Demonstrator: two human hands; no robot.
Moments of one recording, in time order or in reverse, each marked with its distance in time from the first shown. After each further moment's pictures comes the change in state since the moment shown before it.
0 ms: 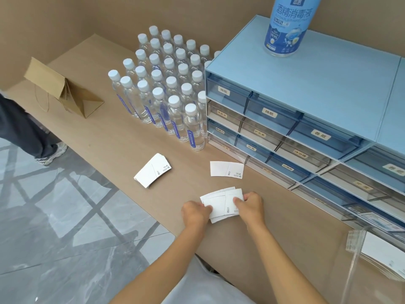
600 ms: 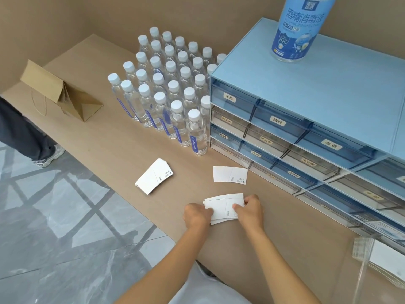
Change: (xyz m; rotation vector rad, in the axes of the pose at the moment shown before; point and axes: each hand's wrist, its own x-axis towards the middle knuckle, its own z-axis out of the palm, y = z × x) left_hand 0.022 0.009 0.000 0.033 0.003 -0.050; right_hand 0.008 -0.004 0.017 -0.072 0.034 0.044
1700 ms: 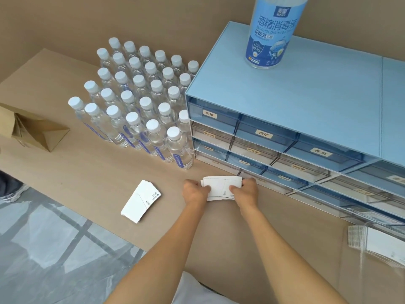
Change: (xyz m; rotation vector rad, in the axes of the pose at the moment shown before) left_hand 0.055 0.093 0.032 0.108 -0.107 0.203; right_hand 0.072 -0.043 0.004 0.260 0.139 0.106
